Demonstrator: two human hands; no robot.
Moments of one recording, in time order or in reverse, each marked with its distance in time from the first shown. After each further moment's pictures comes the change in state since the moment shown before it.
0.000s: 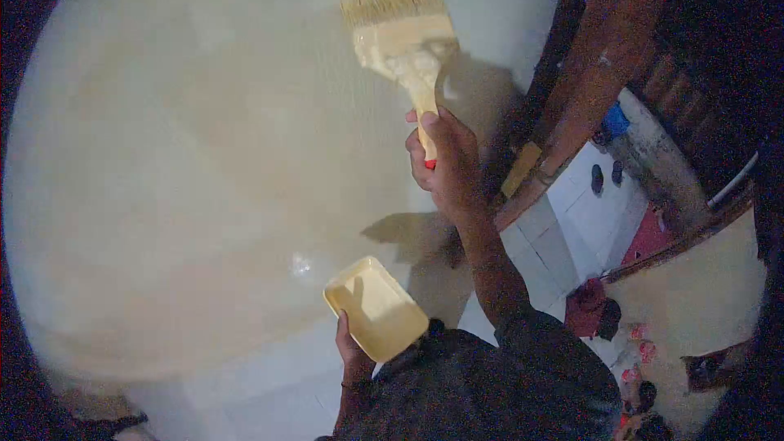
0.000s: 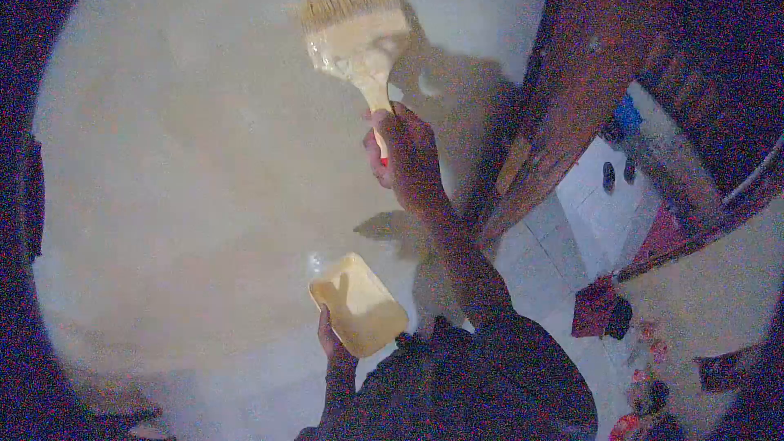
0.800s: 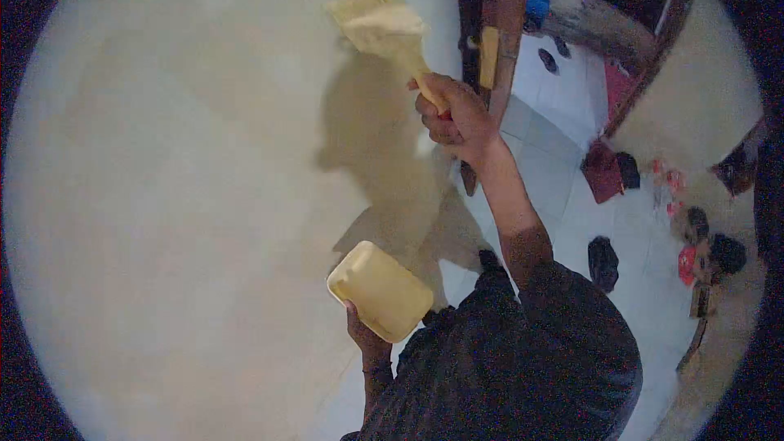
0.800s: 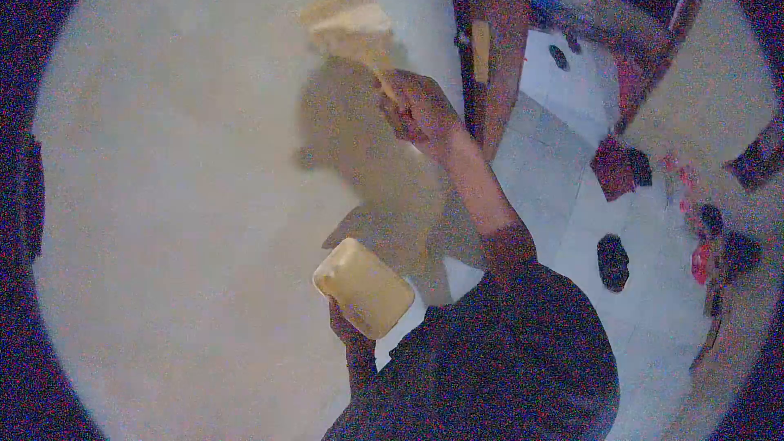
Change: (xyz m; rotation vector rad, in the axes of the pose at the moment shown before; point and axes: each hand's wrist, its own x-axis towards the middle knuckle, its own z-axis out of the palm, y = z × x) left_hand 0.035 0.000 0.037 0.218 -0.257 -0.191; right_hand -0.043 -0.021 -0.157 0.195 0.217 -0.046
